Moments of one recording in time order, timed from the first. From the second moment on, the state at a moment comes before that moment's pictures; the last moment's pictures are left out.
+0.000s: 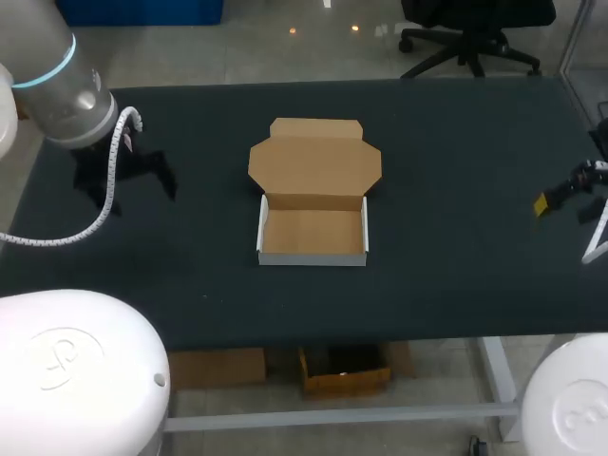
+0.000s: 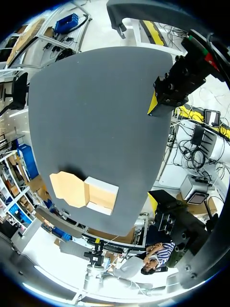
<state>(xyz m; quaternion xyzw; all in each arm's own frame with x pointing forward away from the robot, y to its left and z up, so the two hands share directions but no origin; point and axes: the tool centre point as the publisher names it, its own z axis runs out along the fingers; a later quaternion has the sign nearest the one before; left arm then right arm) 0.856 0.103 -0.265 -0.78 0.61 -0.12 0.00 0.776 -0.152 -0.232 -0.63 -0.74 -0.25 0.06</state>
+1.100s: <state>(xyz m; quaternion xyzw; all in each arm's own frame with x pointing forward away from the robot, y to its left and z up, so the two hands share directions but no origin) 0.927 0.165 -0.316 -0.77 0.64 -0.07 0.00 0.776 -0.152 -0.233 -0.63 -0.74 -0.25 0.06</state>
